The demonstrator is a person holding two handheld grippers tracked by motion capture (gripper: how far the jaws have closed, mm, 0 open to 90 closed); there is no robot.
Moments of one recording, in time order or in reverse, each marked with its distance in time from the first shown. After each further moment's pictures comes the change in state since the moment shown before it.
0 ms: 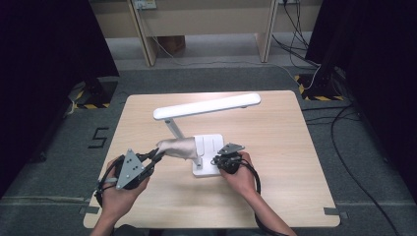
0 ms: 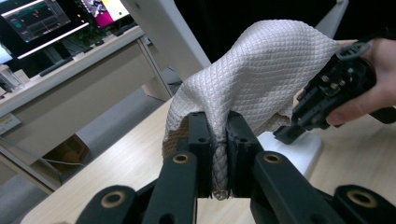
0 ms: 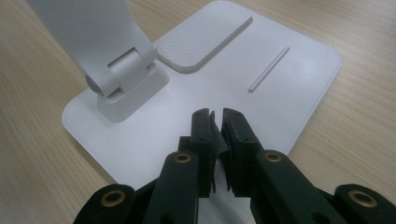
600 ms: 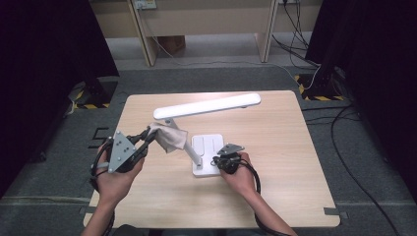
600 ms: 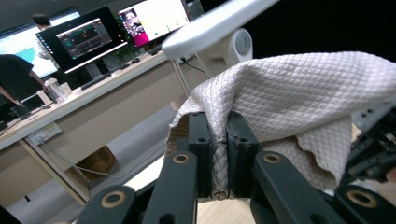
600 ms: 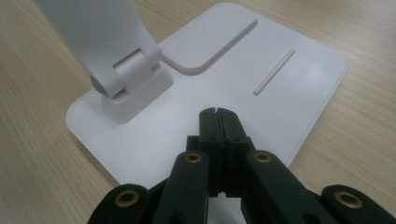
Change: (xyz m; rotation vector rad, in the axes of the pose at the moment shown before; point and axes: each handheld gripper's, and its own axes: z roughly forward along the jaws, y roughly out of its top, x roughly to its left) left arm 0.026 0.030 0.004 -0.069 0.121 -0.028; right arm 0.001 -0.001 0.002 -0.012 0.010 -0.009
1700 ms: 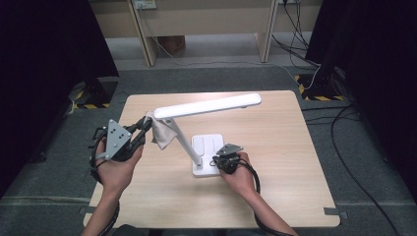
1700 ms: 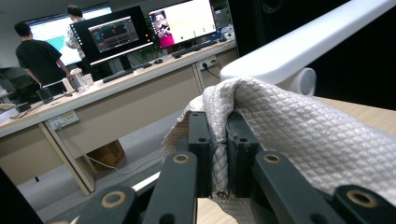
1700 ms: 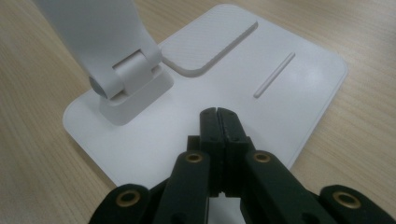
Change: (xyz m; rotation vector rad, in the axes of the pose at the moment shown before) left arm 0.015 0.011 0.012 -0.024 0.106 -0.120; right arm 0.001 0.001 0.002 -0.002 -0.010 -0.018
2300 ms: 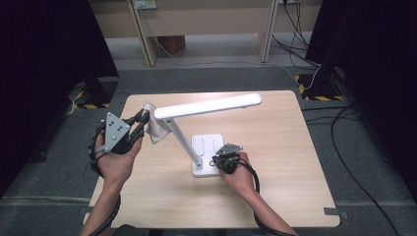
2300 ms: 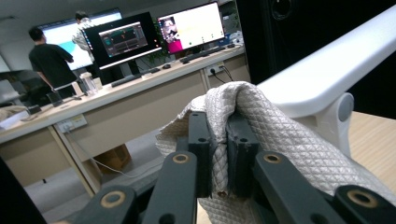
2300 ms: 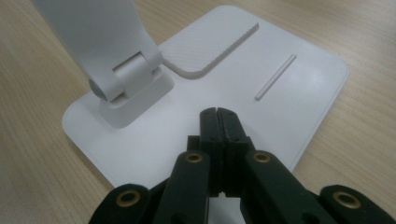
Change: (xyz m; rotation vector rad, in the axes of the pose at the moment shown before) left arm 0.007 0.009 0.008 -0.028 0.029 0.003; right arm 0.001 0.001 0.001 -0.001 -0.001 -0.002
